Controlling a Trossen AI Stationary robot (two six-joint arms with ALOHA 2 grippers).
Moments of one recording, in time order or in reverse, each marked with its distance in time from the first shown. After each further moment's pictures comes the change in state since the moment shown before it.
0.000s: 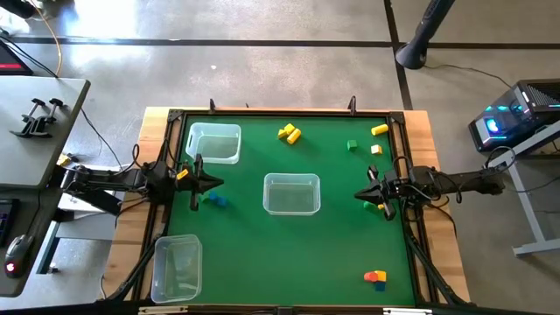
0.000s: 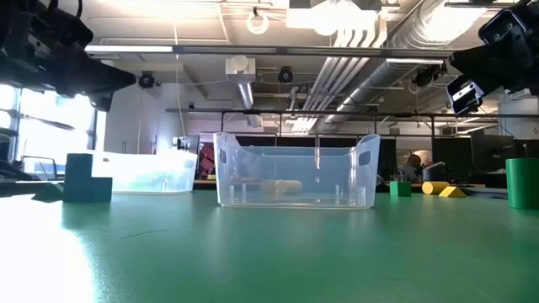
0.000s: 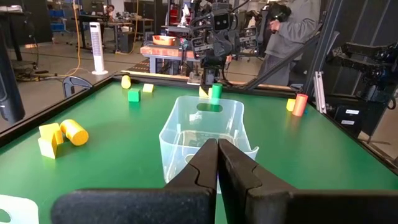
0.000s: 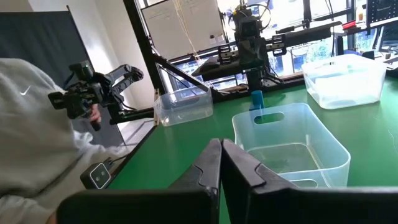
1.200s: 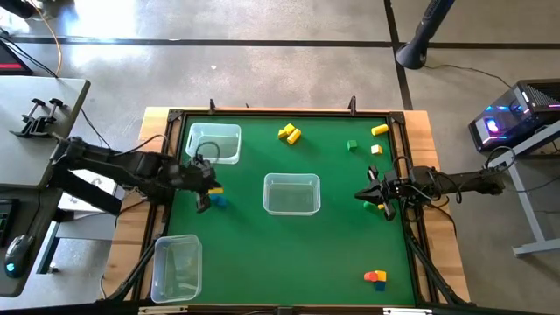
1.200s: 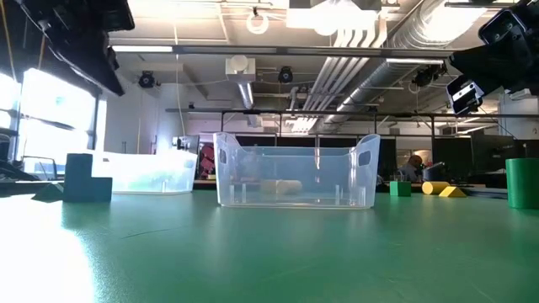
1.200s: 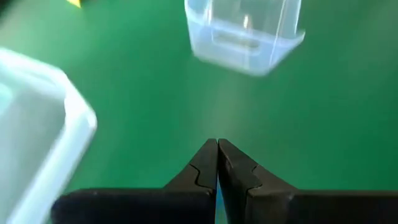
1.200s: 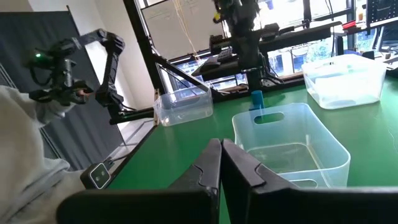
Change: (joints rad) left arm -0.159 0.755 0.710 -0.874 -0.163 -0.364; right arm 0.000 0.000 0.000 0.000 0.000 0.000
